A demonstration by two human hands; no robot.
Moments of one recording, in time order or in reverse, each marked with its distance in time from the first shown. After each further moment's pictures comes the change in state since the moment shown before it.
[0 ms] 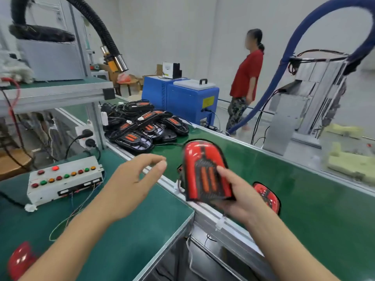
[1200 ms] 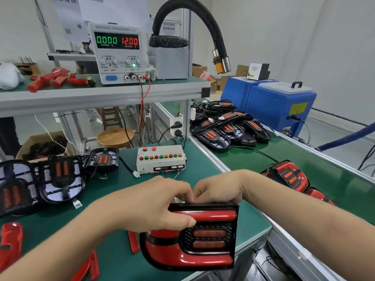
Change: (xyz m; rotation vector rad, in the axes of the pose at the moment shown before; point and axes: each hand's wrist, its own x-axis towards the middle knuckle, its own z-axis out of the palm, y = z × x) left_hand -0.096 -0.001 -0.113 0.445 -0.432 -0.230; right_hand 0.037 0.059 0.195 -1.238 -1.183 0.434
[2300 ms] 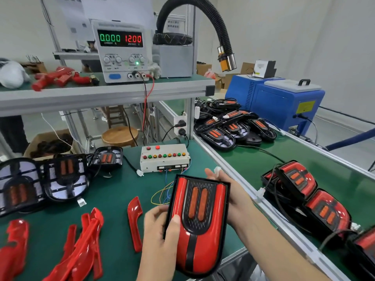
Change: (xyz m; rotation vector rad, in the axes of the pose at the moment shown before) left_hand 0.006 0.000 0.149 -0.877 0.884 -0.439; right_hand 0.039 0.049 0.015 1.680 0.532 -0.480
